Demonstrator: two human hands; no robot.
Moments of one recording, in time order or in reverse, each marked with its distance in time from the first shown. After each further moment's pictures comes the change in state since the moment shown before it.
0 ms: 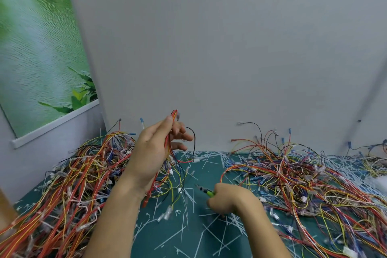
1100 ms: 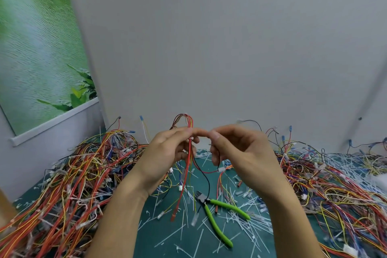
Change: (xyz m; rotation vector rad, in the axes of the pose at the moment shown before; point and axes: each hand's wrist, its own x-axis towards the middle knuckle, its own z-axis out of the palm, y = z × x) left_hand -0.006 -0.003 0.008 0.128 -0.205 -0.167; right_hand -0.093 -0.007 -0.051 1.052 0.622 -0.872
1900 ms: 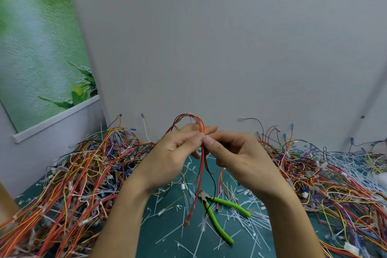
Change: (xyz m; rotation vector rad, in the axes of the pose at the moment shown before) left_hand -0.008 0.002 0.004 0.316 -0.133 0.147; right_hand 0.001 0.005 0.003 -0.003 -0.148 0.015
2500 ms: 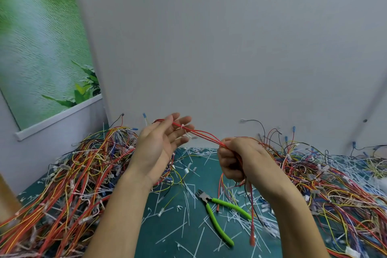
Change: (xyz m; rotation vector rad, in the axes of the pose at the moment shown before) left_hand 0.020 -0.027 -0.017 -0.841 0.434 -0.150; right_hand 0.000 -0.009 -0.004 0.125 -0.033 0.301
